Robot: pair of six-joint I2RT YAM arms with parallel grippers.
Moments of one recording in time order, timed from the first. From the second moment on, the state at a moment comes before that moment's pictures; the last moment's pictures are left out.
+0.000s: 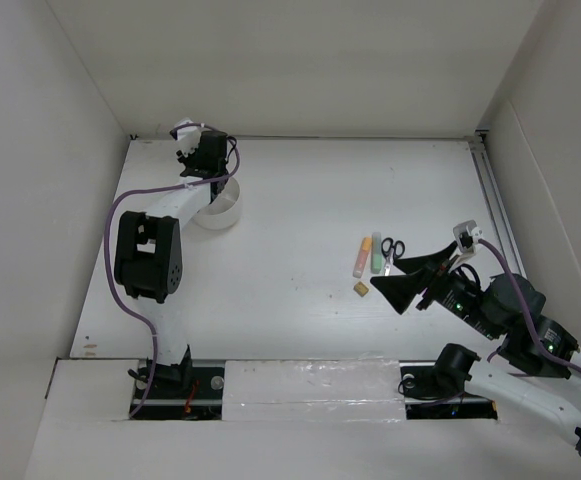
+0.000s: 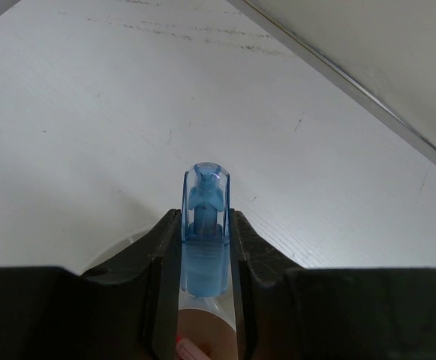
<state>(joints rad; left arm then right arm) -0.21 1.92 1.43 -0.09 -0.68 -0.59 0.93 0.39 0.80 -0.46 0.13 0.52</state>
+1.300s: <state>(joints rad) -0.21 1.92 1.43 -0.08 -0.69 -0.58 0.93 0.39 0.80 -0.46 0.13 0.54</state>
